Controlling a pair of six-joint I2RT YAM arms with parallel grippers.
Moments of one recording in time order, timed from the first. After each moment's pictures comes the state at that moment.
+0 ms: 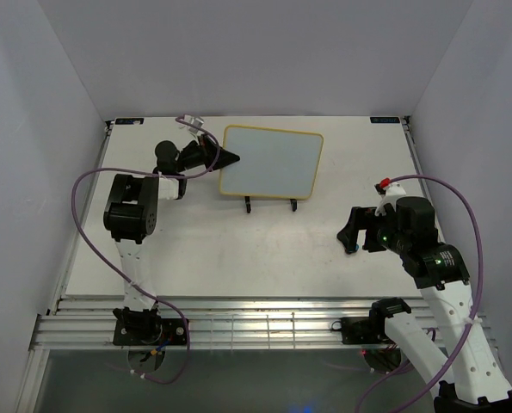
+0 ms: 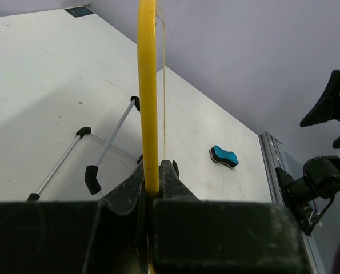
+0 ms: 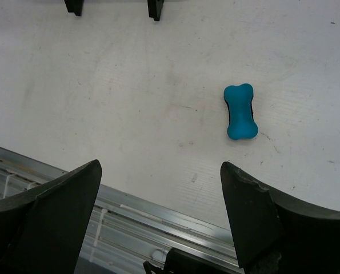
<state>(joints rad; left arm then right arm) -0.14 2.14 1.20 1.24 1.09 -0.82 0.24 0.66 0.86 -0.87 -0.22 0.19</state>
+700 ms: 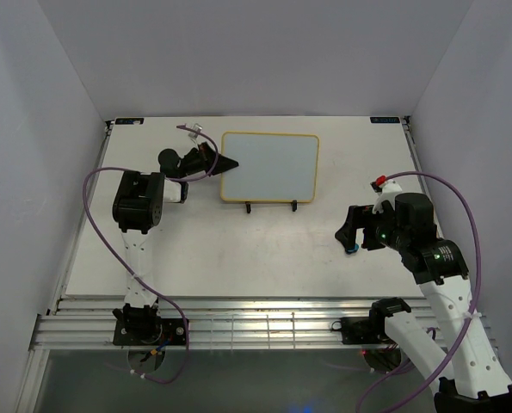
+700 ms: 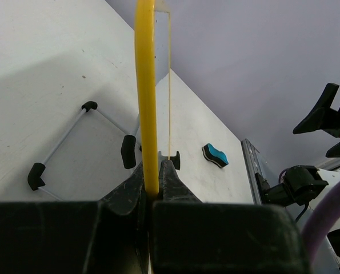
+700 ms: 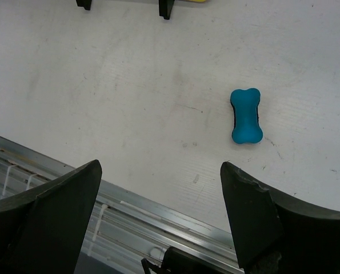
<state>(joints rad) -0.11 2.34 1.28 1.36 1.13 -1.00 0.24 0.69 0.88 -0.87 -0.26 0.15</state>
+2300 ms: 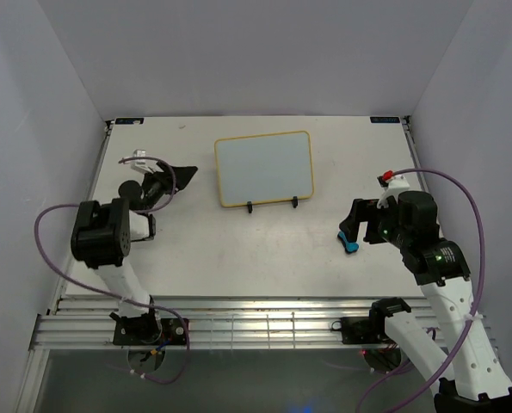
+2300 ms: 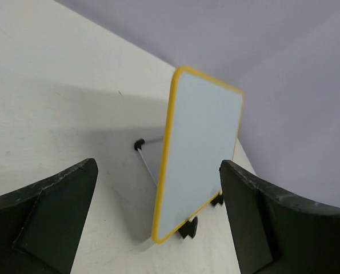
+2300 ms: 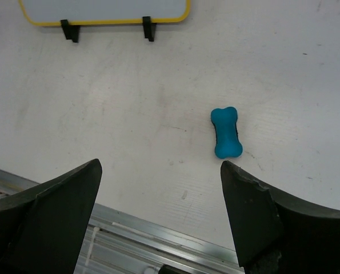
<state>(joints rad) 0.08 1.92 0.65 1.36 0.70 -0.85 0.24 0.68 0.89 -0.81 -0.19 0.16</state>
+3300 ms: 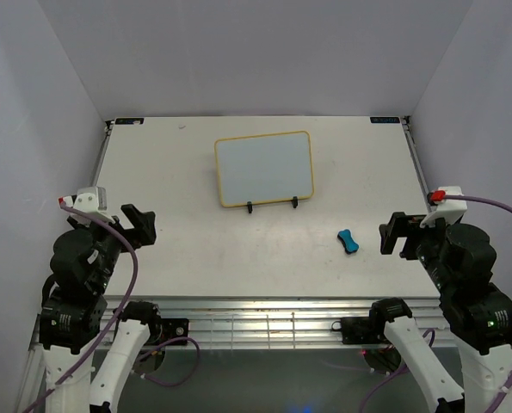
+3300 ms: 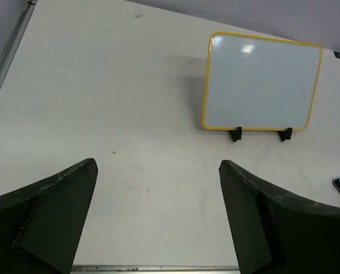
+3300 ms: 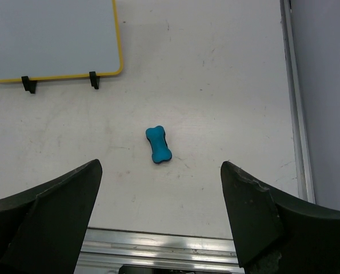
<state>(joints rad) -0.14 0.45 1.06 -0.82 -0.09 -0.25 0.24 0.48 1.15 -1.03 0.11 0.08</state>
